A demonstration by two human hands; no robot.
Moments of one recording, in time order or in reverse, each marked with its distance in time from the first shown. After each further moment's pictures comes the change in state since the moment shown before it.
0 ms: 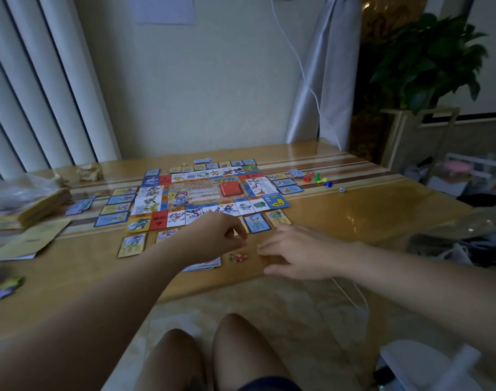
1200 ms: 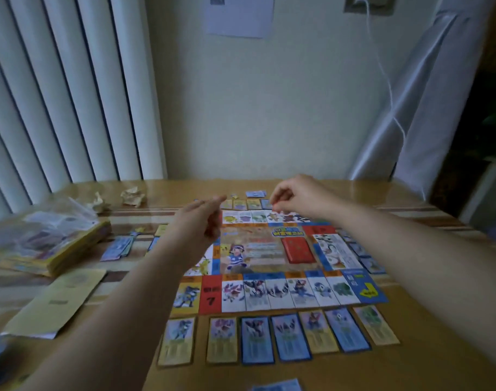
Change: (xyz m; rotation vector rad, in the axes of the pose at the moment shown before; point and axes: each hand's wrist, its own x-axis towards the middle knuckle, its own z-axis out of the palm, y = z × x) left_hand 0.075 -0.159 -0.096 -1.496 0.561 -0.438; right_hand 0.264 0.086 -0.101 0.575 0.264 0.215
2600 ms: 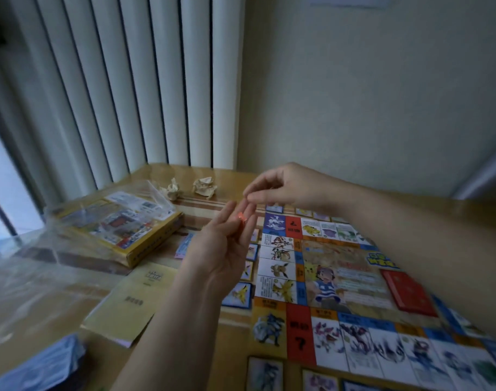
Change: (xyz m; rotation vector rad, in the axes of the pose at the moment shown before) left_hand 0.016 0.006 -0.086 -0.854 0.150 -0.041; right_hand 0.099 -0.125 0.072 0.301 -0.392 -0.258
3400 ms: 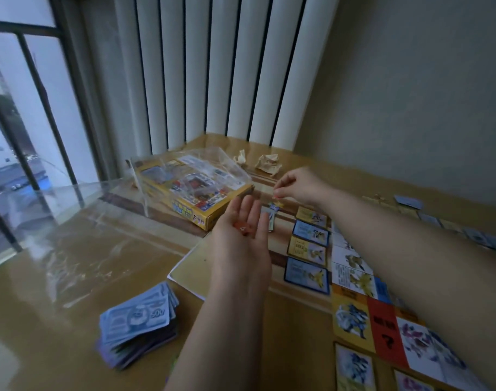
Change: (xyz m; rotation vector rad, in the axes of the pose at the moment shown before) left_hand -0.030 0.044 -0.056 -0.221 0.332 0.270; right_hand 0.119 0.020 0.104 -0.076 0.143 0.241
